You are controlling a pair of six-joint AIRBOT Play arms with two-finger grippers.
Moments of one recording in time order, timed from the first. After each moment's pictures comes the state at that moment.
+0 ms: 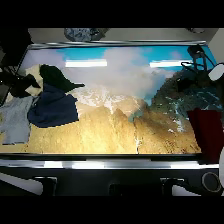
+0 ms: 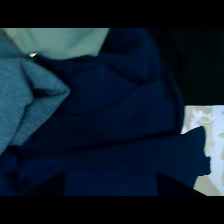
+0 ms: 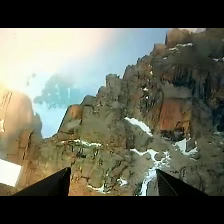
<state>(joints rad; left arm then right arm) 0.28 -1.76 1.86 1.42 -1.42 -1.89 -0.17 -1.41 1.49 -1.40 1.04 1.07</state>
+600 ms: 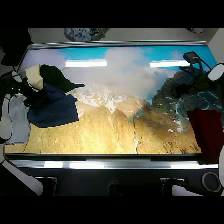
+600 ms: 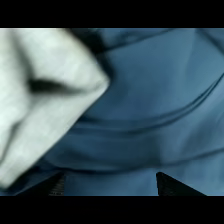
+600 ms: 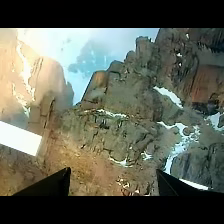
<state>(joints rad) 0.27 -1.98 1.88 1.46 -1.46 -1.88 -0.17 -1.42 1.49 -1.38 1.17 1.06</state>
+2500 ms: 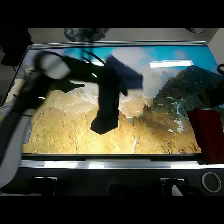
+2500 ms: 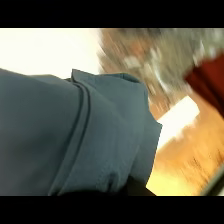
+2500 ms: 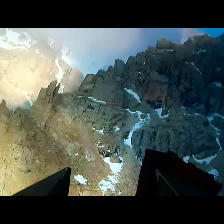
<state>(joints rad) -0.65 -1.62 1.93 1.18 -1.12 -1.50 -0.17 -0.91 1.51 -1.46 1.44 0.99</state>
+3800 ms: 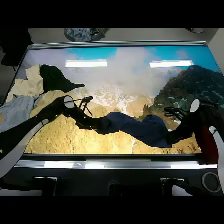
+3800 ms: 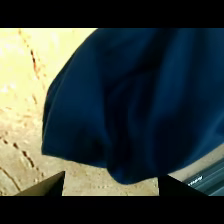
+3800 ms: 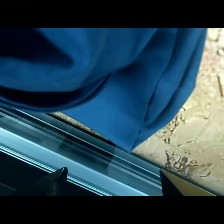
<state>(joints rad) -0.40 -1.59 1.18 1.05 -1.16 -1.52 -0.17 -1.33 0.97 -1.51 1.52 0.97</state>
